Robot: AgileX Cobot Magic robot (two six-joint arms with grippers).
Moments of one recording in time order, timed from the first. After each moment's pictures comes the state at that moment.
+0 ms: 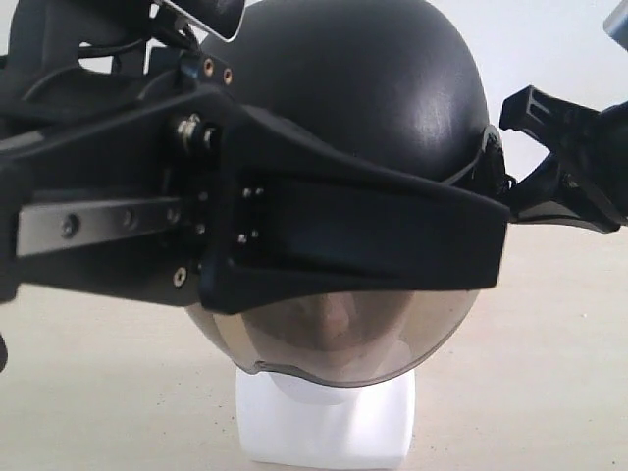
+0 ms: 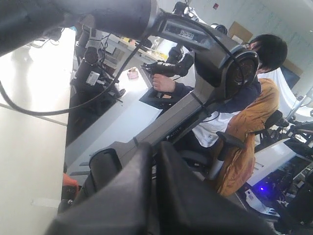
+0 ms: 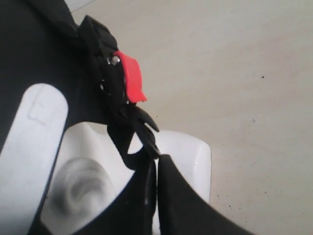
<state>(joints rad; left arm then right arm) -0.49 1.40 -0.95 -1.69 1.24 1.43 0.18 1.20 -0.93 0.54 0.69 0.07</state>
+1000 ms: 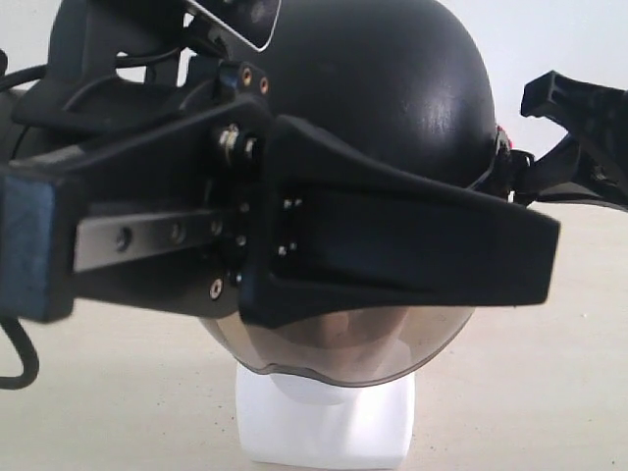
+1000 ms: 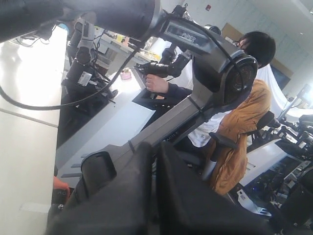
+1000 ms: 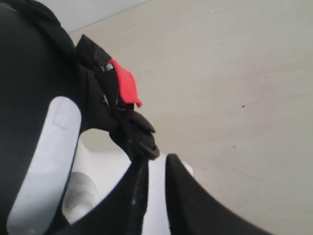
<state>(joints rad) -0.53 1.43 -0.96 -1.72 1.23 1.44 0.17 1.15 -0.93 0.48 0.65 0.05</state>
